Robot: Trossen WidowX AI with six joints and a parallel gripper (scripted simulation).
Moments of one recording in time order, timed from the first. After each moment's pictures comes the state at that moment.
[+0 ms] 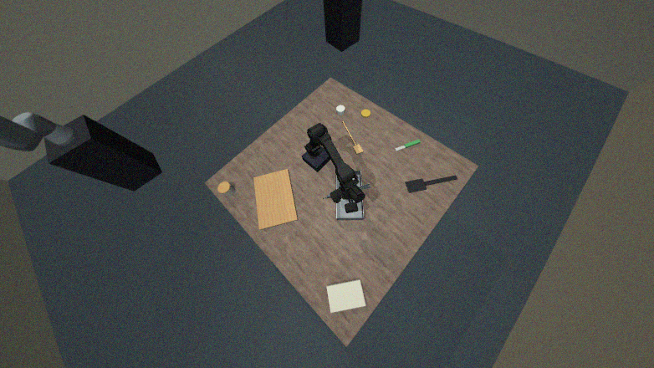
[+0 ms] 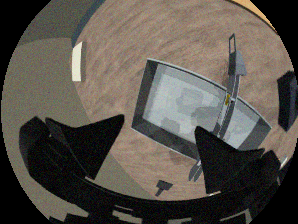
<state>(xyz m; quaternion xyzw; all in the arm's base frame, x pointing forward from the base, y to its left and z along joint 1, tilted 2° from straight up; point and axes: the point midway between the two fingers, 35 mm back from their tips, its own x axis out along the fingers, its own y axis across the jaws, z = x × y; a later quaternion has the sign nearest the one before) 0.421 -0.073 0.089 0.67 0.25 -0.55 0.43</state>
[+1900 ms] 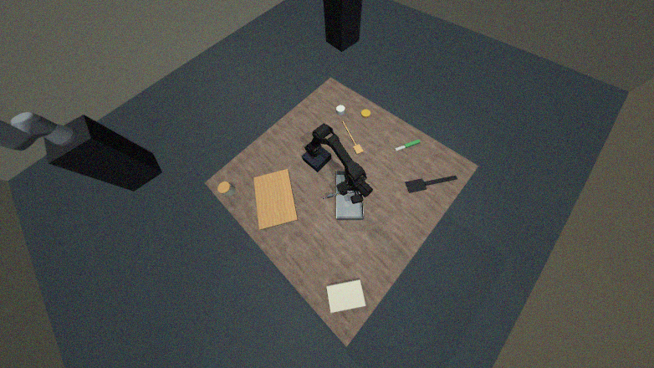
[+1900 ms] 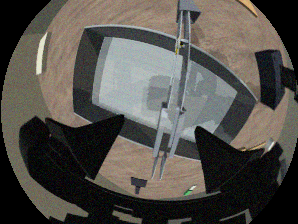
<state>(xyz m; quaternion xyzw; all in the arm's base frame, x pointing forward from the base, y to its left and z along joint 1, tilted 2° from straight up) 0.379 0.002 0.047 0.61 0.36 -0.60 0.37</state>
